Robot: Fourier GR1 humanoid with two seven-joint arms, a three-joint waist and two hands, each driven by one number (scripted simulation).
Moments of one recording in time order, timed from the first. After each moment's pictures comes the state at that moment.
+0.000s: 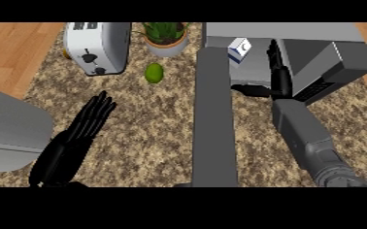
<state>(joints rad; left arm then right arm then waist) 0.11 0.01 0.01 -1.87 0.08 -0.47 -0.09 -0.87 -0.18 -0.39 -0.12 0.10 -0.20 -0.88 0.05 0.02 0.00</state>
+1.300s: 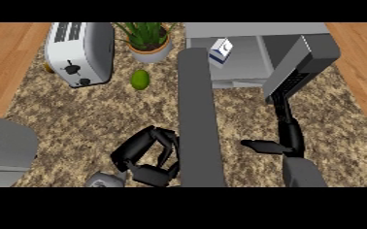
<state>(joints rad) -0.09 0.01 -0.30 -1.45 -0.24 -0.46 -0.21 -0.27 -0.08 -0.20 -0.75 0.08 0.00 -0.88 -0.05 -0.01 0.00</state>
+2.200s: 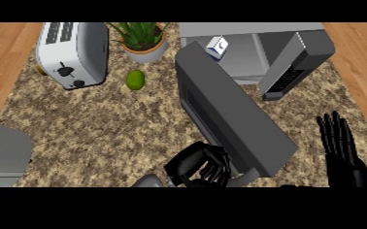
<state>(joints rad) -0.32 0.01 -0.81 -1.14 -0.04 0.03 -0.25 0.24 -0.13 -0.12 -1.62 -0.09 0.18 -0.58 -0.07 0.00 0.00</state>
